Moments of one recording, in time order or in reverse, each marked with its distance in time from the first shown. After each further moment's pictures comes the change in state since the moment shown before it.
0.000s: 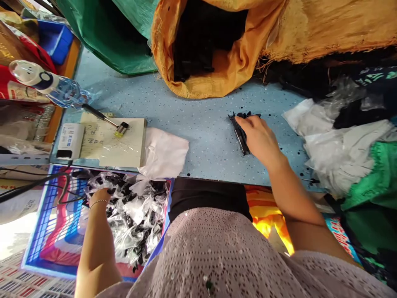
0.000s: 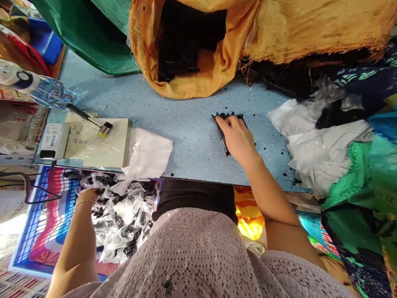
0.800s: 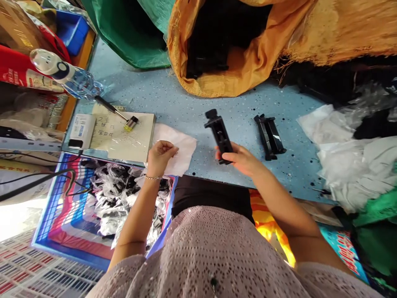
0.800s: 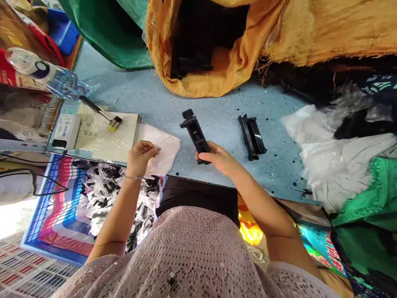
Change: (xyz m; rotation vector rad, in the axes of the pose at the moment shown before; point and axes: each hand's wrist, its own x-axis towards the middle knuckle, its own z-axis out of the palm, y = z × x) left_hand 0.038 0.240 0.070 -0.910 0.163 0.036; right_hand -0.016 -0.069 0.036 1.442 -0.535 0.319
